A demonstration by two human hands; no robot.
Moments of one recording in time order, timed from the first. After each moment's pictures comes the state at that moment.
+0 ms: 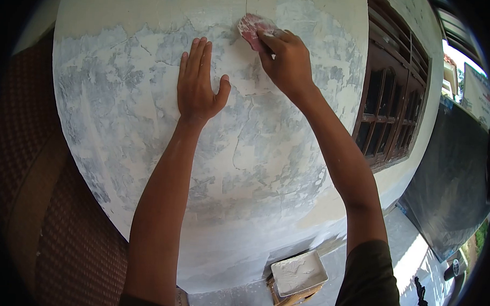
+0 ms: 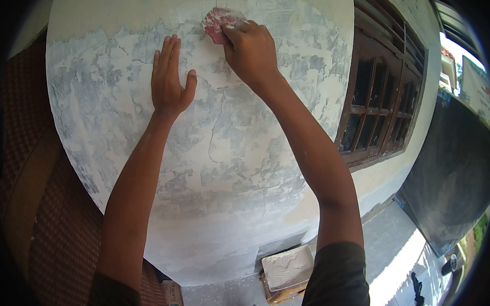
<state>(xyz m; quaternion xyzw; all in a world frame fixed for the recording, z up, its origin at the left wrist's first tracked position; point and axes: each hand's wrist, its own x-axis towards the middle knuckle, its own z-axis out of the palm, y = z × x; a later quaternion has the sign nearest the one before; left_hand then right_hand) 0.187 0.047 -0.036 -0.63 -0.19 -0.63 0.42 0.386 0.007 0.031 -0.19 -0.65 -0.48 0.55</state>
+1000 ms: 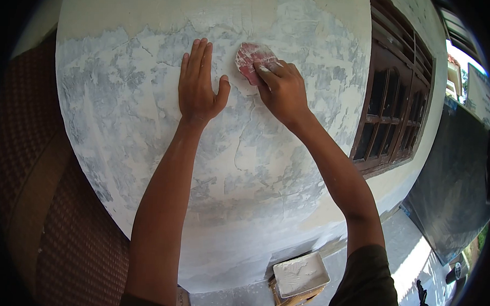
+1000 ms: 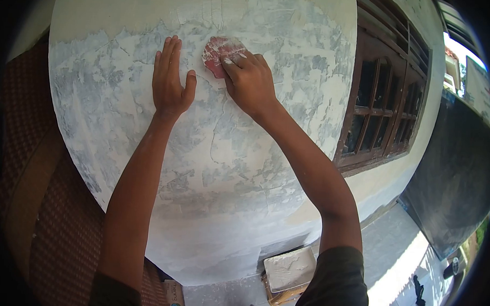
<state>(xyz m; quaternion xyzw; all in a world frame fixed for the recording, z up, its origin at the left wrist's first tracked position) 0.186 0.050 -0.037 -0.62 -0.20 -0.63 0.43 0.391 0.017 -0.024 -0.18 -0.68 -0.49 0.52</state>
